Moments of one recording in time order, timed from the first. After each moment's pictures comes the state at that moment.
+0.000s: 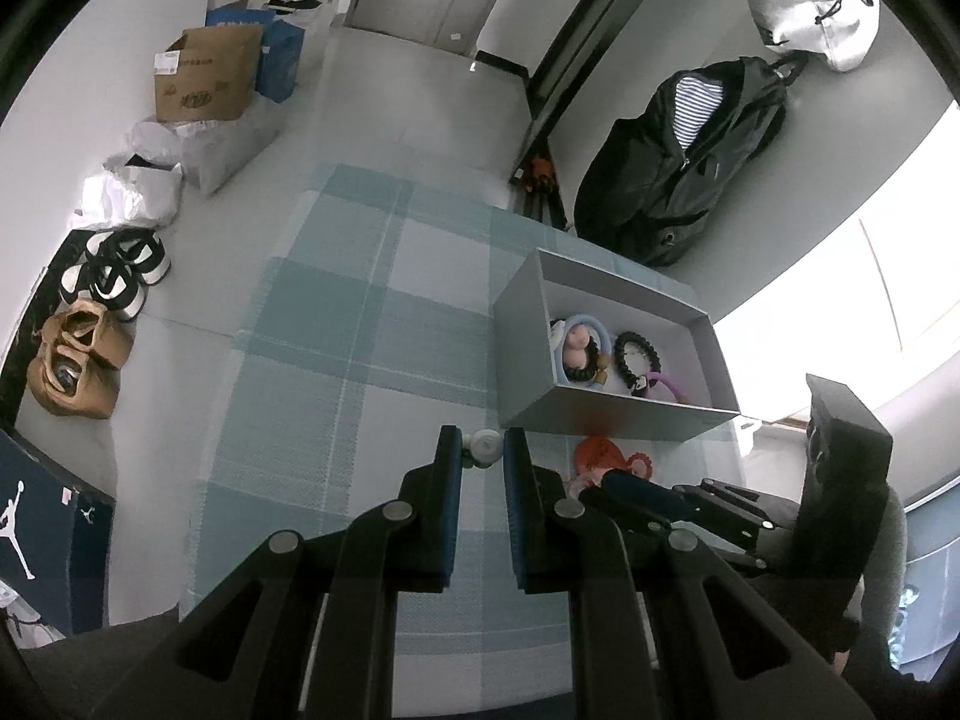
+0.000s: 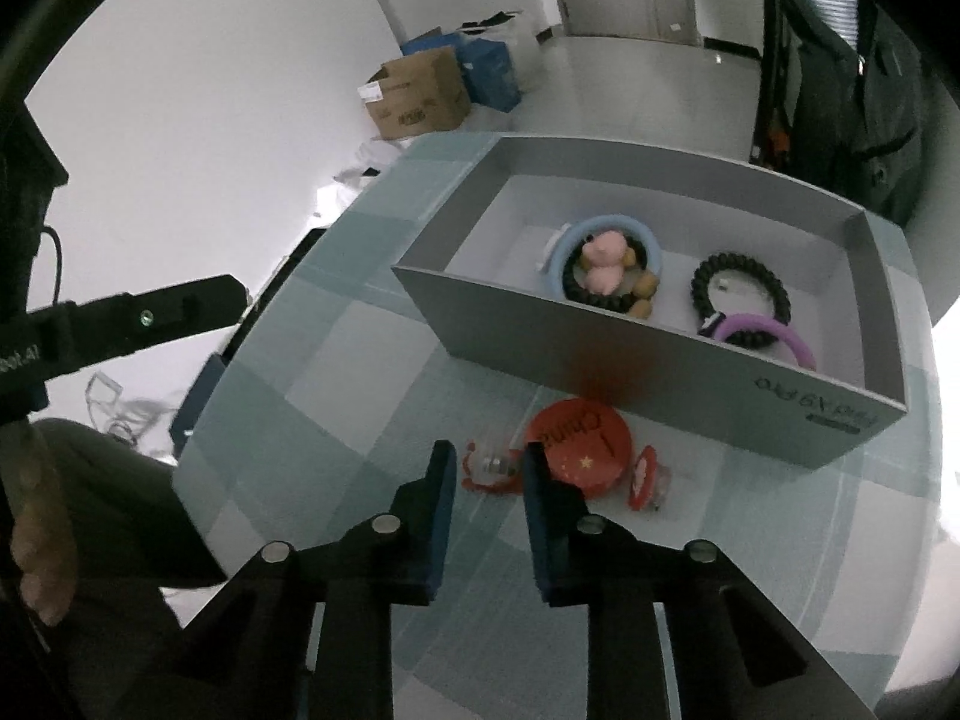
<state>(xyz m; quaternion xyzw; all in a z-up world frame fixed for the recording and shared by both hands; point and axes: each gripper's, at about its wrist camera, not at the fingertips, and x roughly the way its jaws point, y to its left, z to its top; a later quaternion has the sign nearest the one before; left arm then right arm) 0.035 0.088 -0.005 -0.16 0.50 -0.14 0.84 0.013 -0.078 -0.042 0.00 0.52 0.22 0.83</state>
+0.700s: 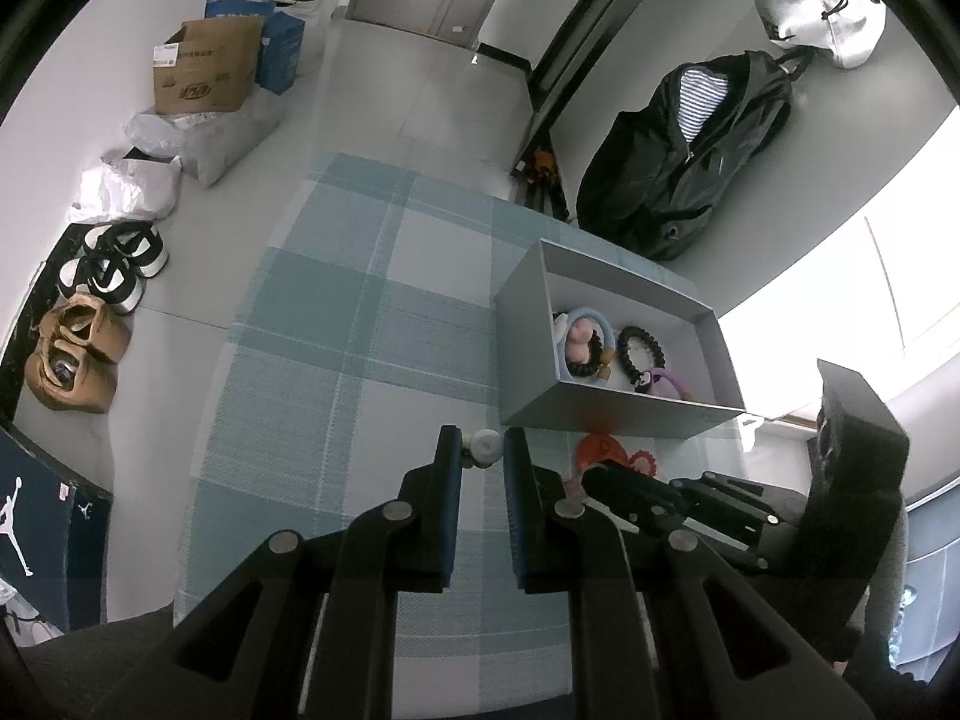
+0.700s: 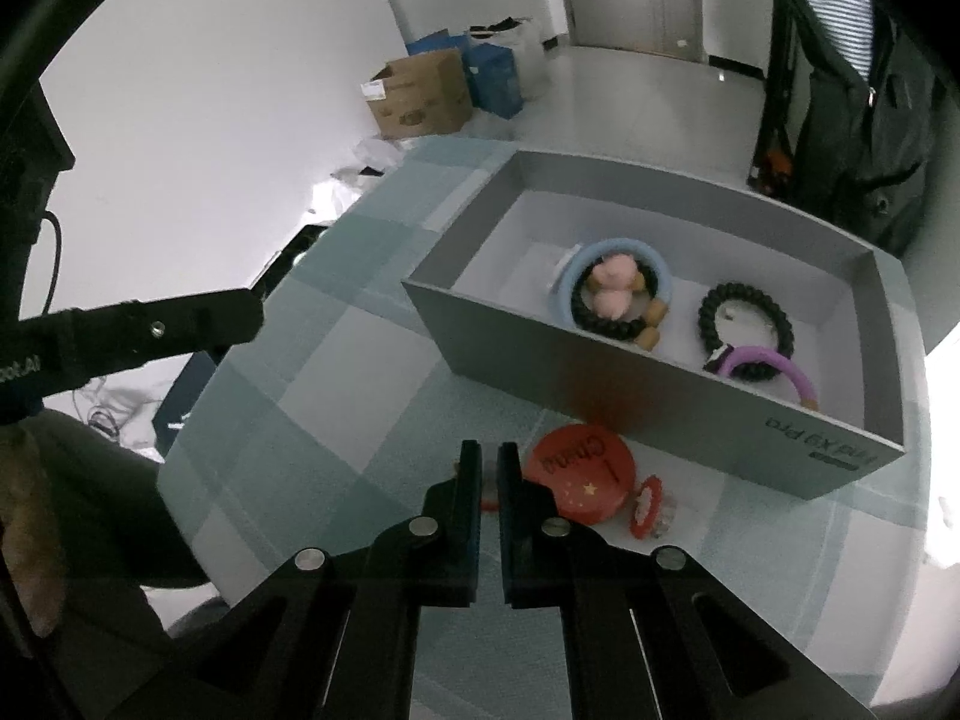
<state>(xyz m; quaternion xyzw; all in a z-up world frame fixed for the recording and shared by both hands) 0.037 0.090 -0.010 -0.16 0.51 -0.14 0.84 0.017 -0.069 -0.039 -0.02 0.51 0.22 0.83</state>
